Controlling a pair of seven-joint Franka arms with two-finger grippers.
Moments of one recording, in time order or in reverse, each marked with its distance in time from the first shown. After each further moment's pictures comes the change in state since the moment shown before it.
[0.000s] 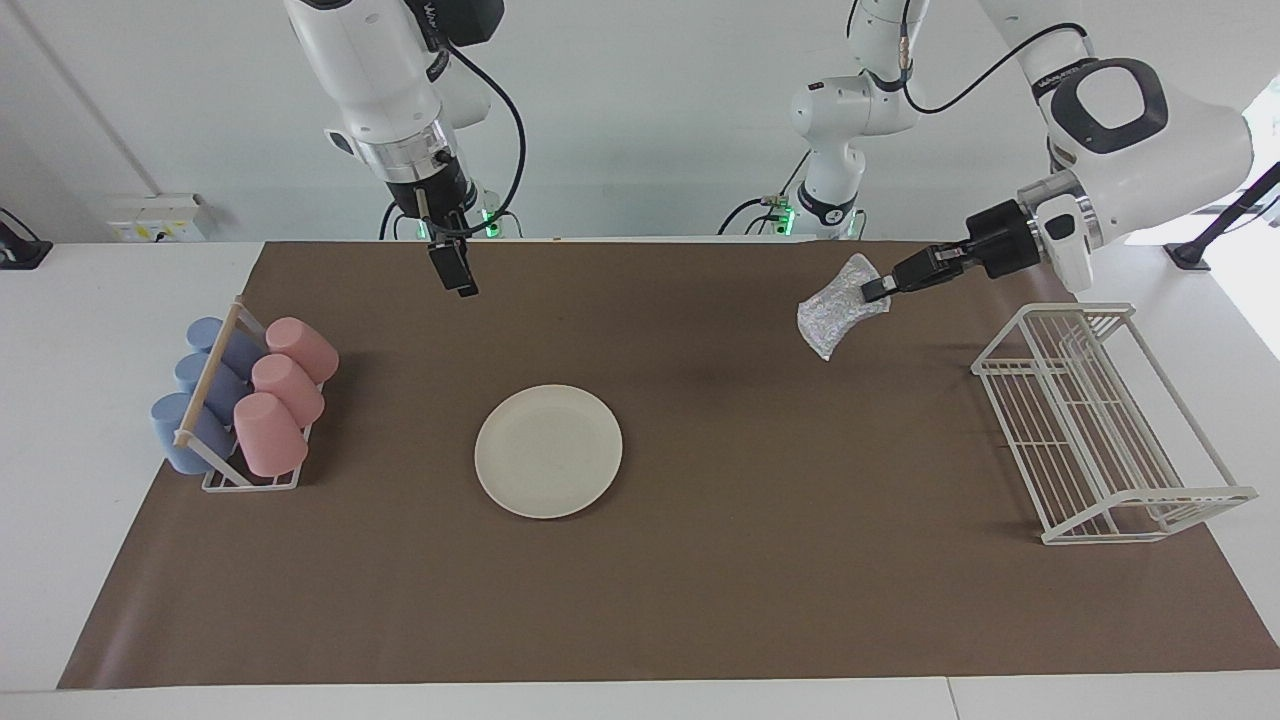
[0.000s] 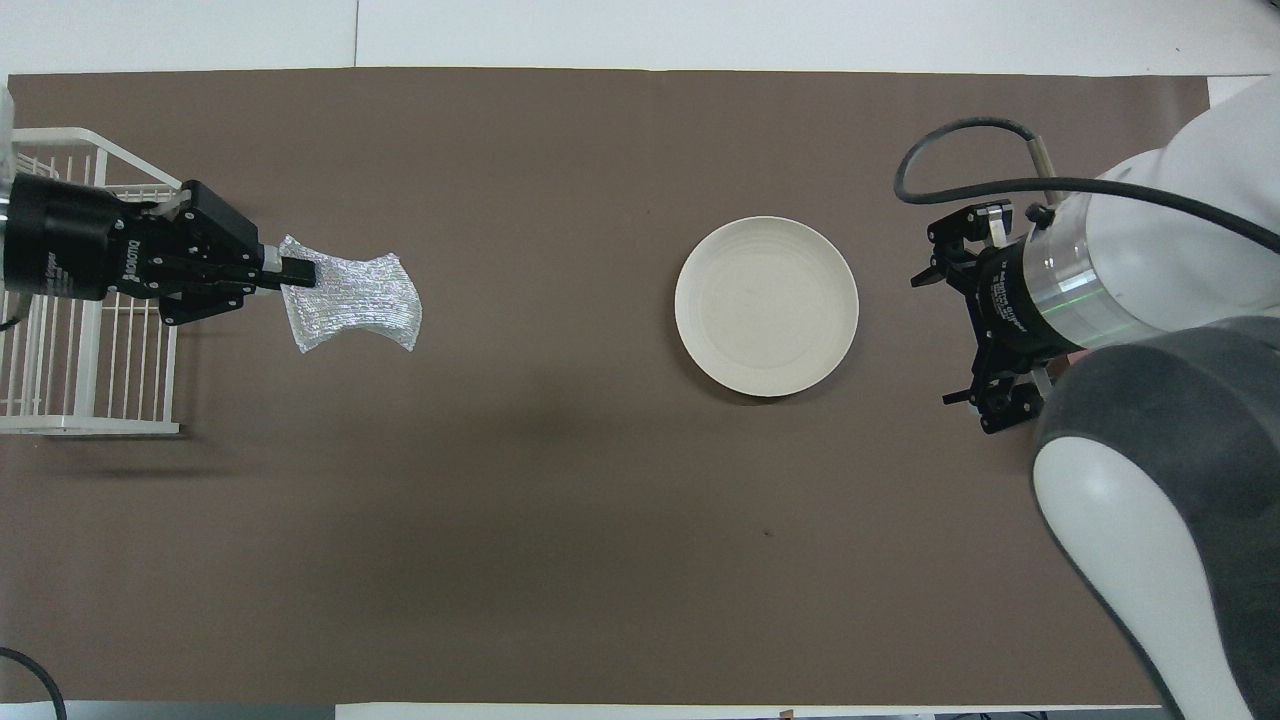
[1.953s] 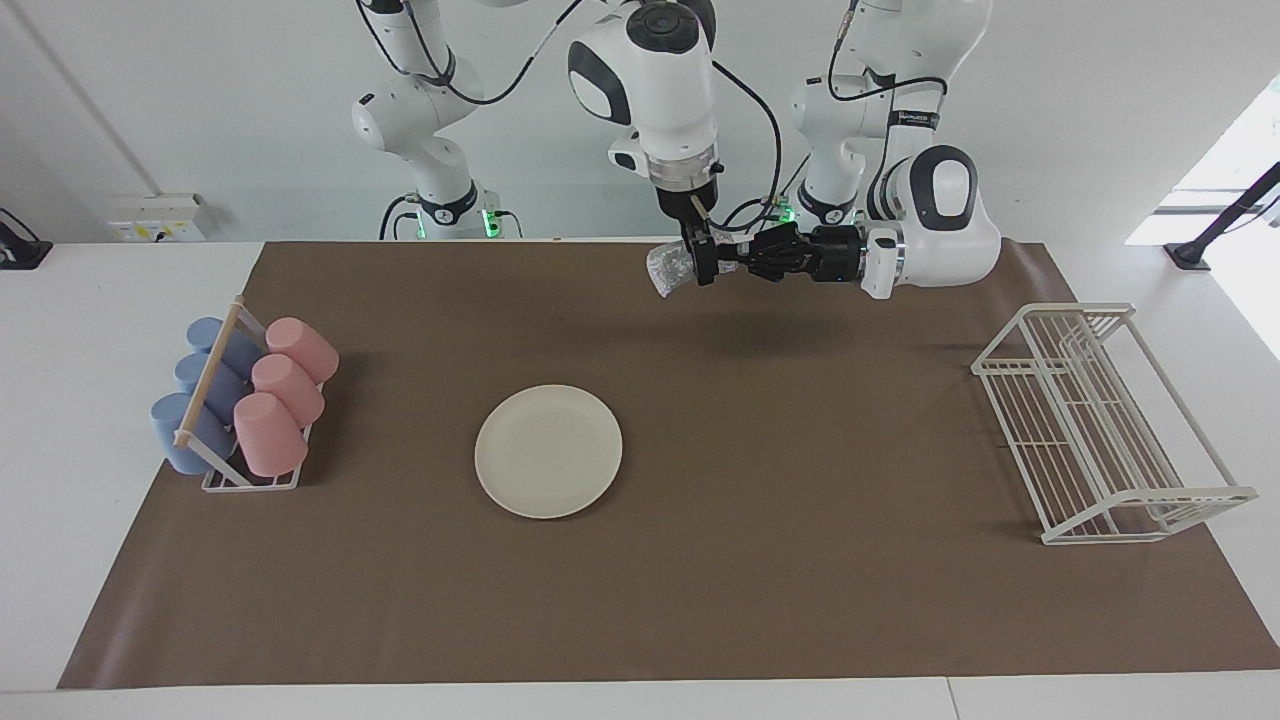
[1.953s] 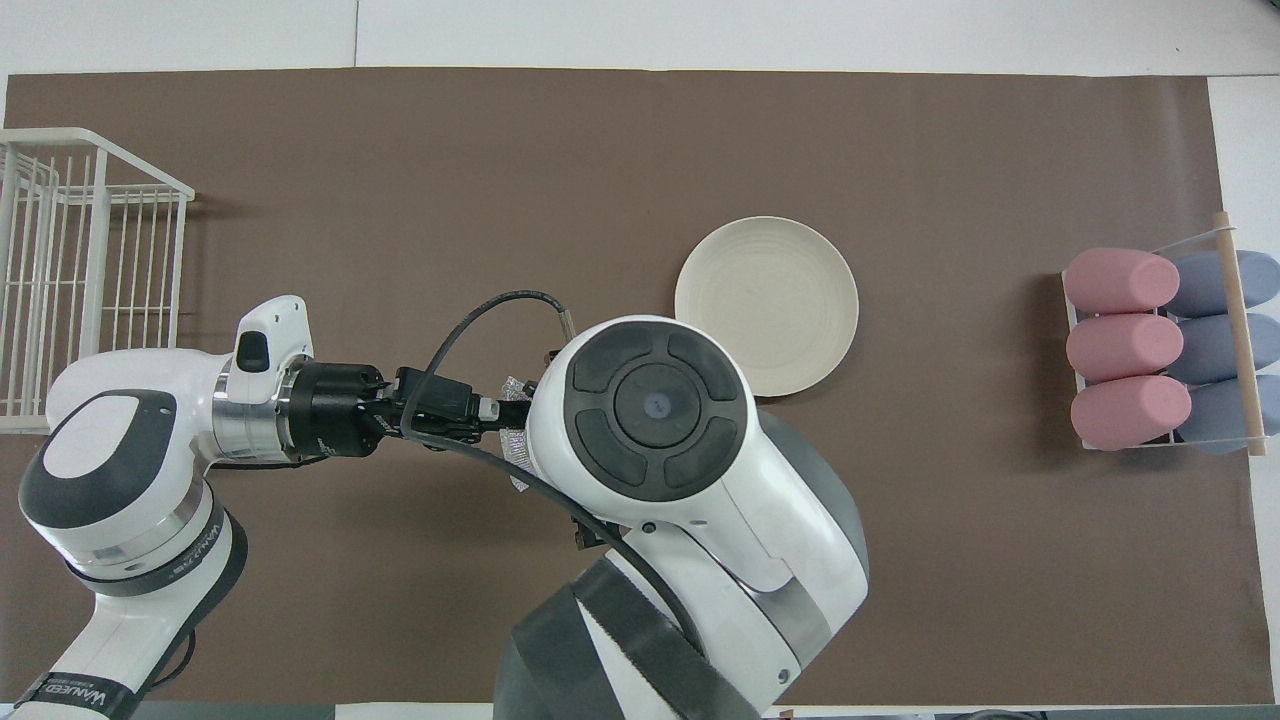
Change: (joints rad) left arm -0.185 -0.070 -0.015 -0.446 -0.574 0.010 0.556; right arm 0.433 0.125 -0.004 -0.027 0.074 0.274 0.436
